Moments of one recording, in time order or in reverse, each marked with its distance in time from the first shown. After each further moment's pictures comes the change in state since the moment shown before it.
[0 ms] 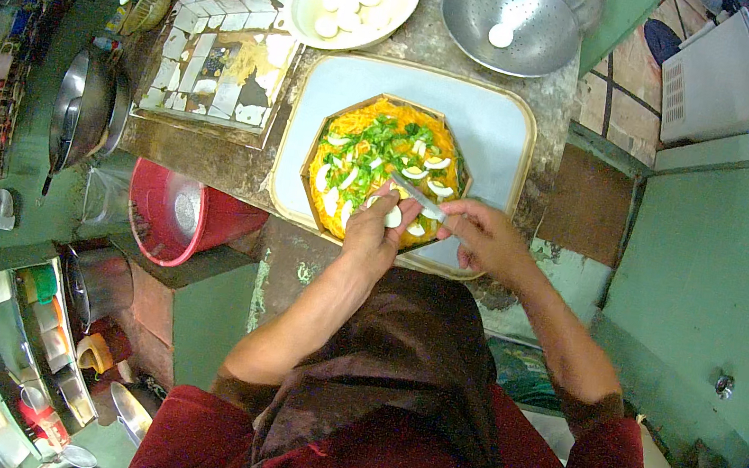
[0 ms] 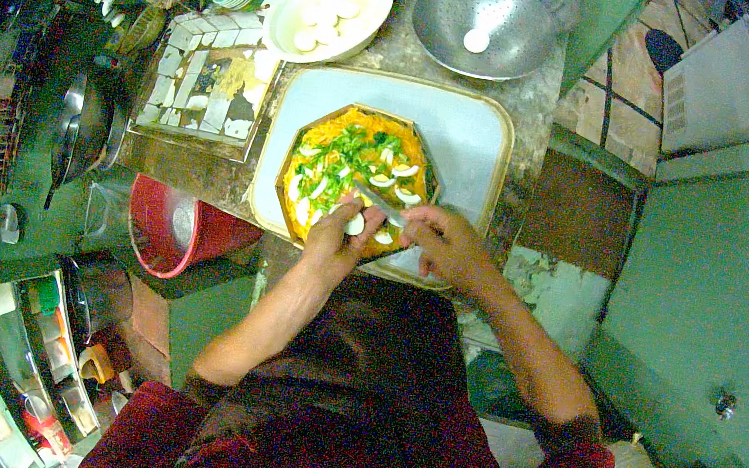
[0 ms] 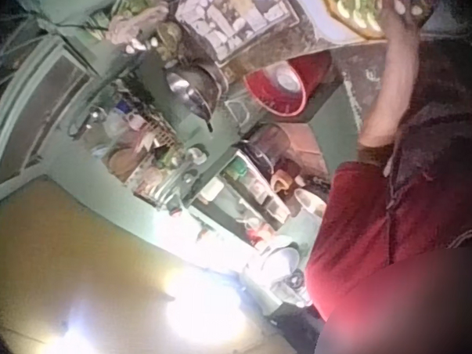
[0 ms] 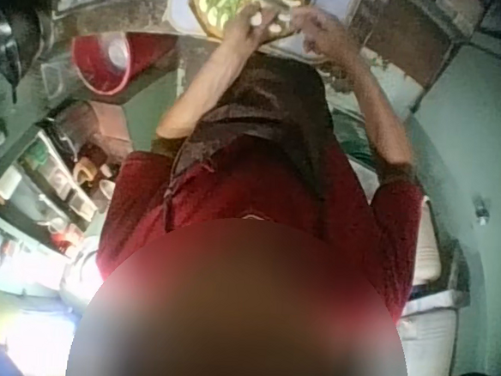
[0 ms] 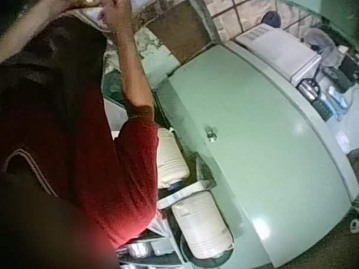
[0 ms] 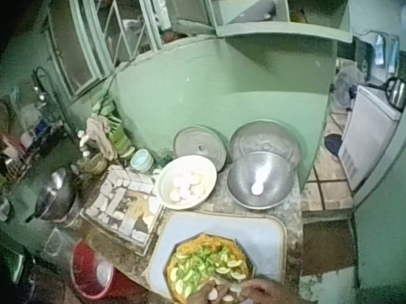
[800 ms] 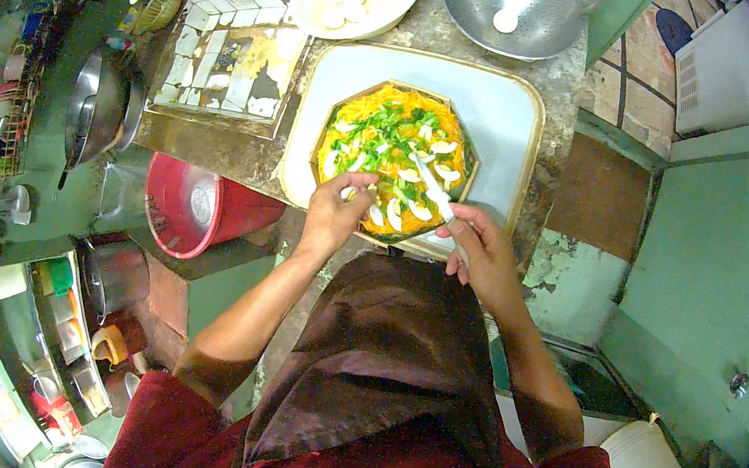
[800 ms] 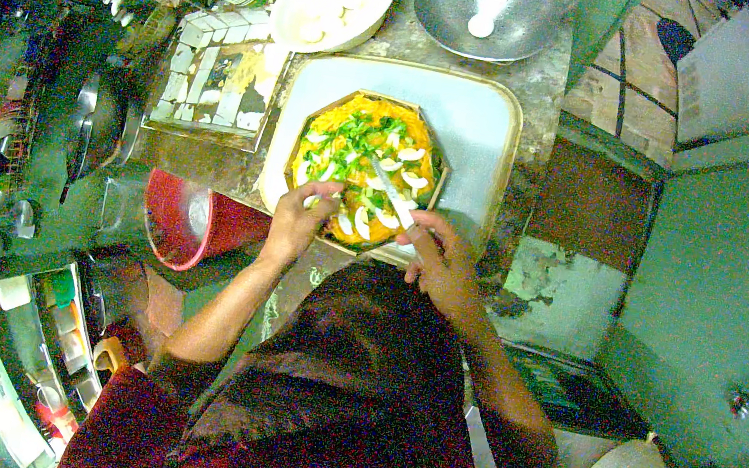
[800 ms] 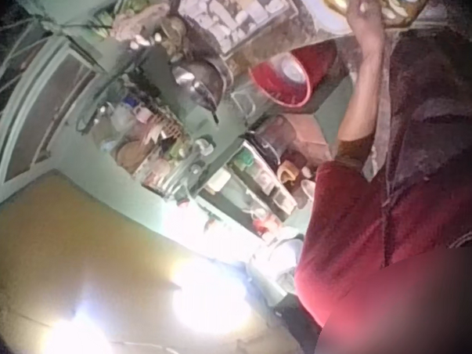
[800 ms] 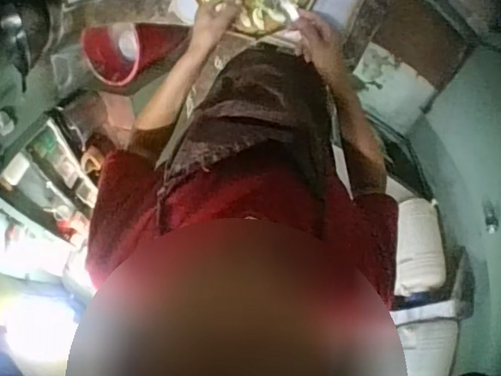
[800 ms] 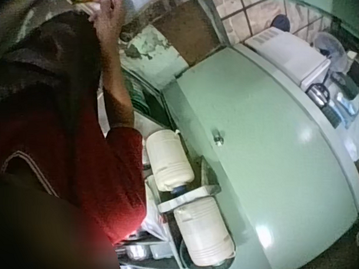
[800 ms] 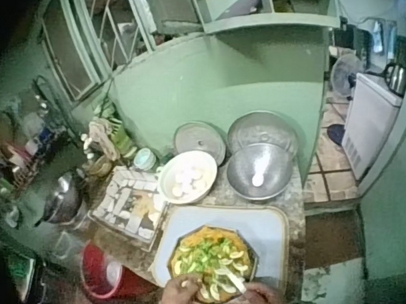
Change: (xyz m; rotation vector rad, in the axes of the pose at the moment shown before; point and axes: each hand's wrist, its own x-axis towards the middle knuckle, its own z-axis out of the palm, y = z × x) left_hand -0.016 0.060 -0.035 1.292 -0.080 0.395; right_hand -0.035 0.016 0.047 0.341 0.232 -0.066
